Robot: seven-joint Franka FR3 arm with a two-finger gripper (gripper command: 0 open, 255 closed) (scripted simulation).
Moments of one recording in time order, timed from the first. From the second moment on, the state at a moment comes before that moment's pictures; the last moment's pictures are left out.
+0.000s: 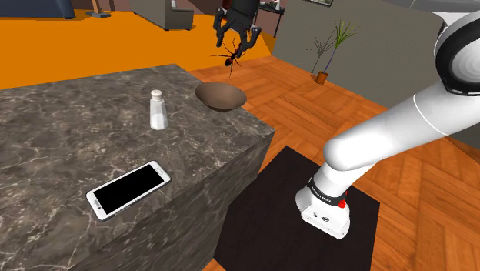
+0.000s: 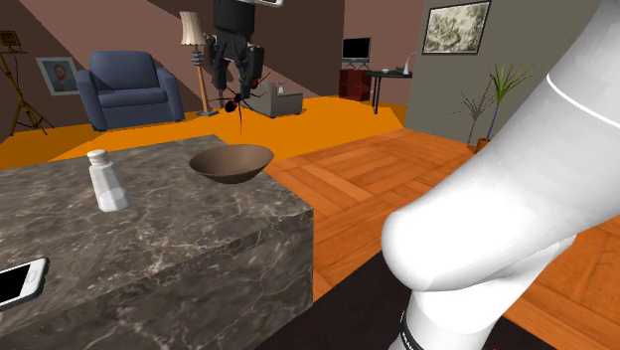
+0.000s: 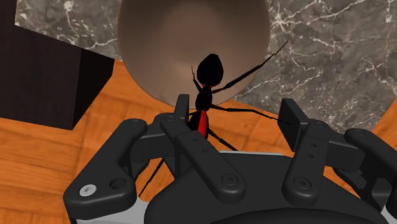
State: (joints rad) arm -0.42 -0.39 0.46 -1.96 0.26 1.76 1.28
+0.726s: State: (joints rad) arm -0.40 -0.40 0.51 -2.04 0.28 1.84 1.33
